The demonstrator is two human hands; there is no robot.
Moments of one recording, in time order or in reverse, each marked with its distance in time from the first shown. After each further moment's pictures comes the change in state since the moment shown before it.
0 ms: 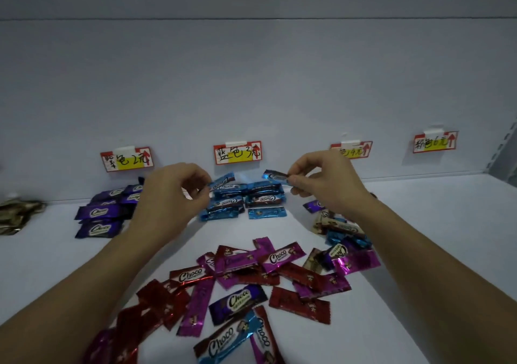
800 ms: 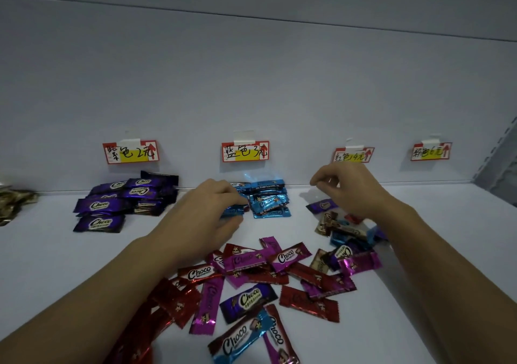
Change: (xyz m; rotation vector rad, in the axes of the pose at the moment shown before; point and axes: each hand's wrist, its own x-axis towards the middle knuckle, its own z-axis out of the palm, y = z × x) left_hand -0.015 -0.002 0.018 0.125 -0.316 0.208; right_hand 0.007 0.020 -0.020 -0.565 -0.086 -0.101
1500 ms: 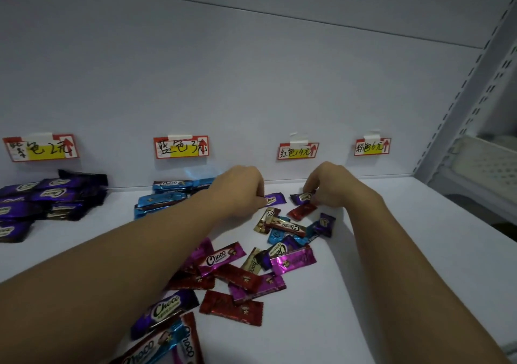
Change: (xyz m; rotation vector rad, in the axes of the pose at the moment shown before) left_hand 0.136 0.098 0.071 -0.040 -0.249 -0.081; right_hand -0.005 0.070 -0.025 -0.113 -0.192 0.402
